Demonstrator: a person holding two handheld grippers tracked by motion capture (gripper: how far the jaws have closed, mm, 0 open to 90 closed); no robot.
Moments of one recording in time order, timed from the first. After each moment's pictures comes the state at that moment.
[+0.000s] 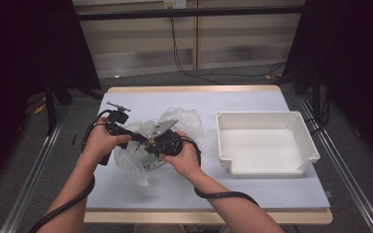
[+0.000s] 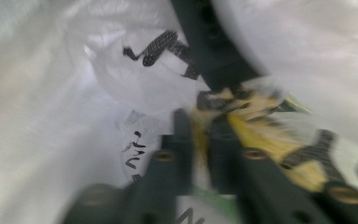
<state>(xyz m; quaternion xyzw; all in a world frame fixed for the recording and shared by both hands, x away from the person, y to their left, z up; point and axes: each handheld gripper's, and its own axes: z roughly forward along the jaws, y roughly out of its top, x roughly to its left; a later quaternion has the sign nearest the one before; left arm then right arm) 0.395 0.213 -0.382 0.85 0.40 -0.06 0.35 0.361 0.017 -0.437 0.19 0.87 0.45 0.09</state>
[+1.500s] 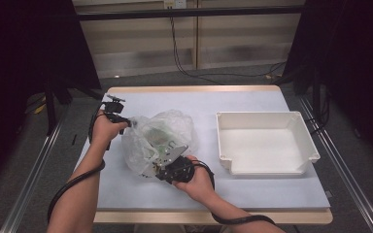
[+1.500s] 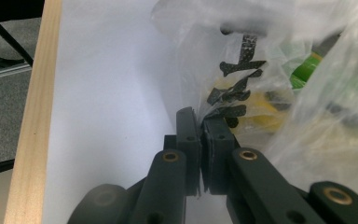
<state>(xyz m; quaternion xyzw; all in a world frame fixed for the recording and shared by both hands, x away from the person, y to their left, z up) 0.470 0.237 -0.427 0.81 0.48 0.03 0.33 0.299 -0.007 -0.473 0.17 0.89 0.42 0.05</state>
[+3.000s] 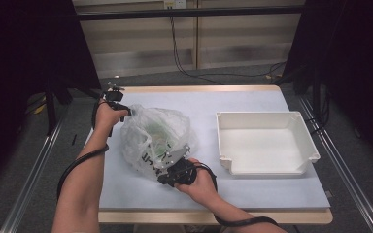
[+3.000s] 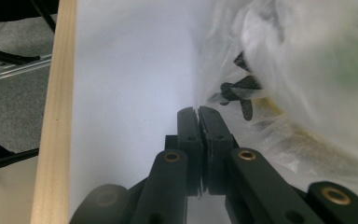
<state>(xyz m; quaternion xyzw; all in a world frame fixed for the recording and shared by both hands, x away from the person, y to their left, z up) 0.513 0.239 -0.424 0.80 0.50 0.05 0.33 0.293 -0.012 -0.475 0.18 0.90 0.41 0.02</state>
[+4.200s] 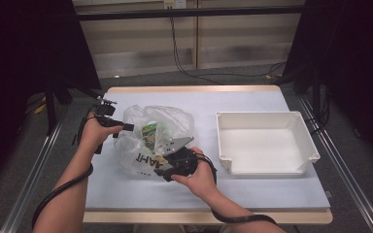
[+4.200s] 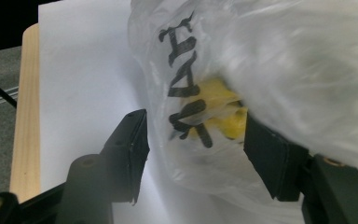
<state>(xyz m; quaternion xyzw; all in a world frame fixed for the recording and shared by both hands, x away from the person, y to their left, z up) 0.451 0.258 -0.419 0.81 0.48 0.05 0.33 0.305 -0.015 -0.443 0.23 0.87 0.43 0.09</state>
